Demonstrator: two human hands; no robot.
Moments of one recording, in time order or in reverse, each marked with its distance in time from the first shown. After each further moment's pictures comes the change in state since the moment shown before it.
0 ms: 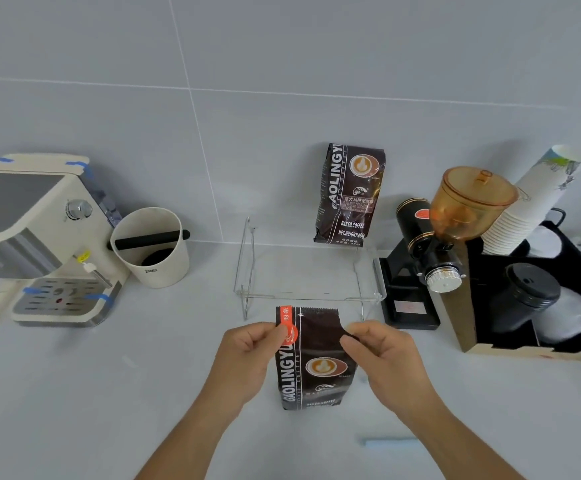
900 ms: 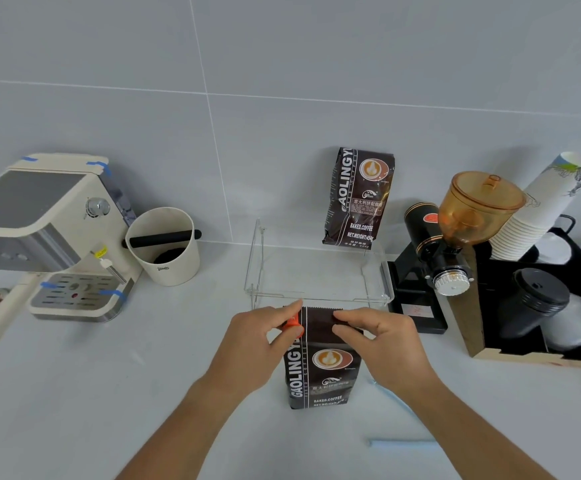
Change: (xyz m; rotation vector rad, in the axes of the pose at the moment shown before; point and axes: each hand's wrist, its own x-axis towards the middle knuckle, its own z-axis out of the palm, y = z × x) left_hand 0.002 0.011 -0.013 0.586 0.088 0.550; right_hand 0.011 -0.017 0.010 -0.351 0.003 -0.216
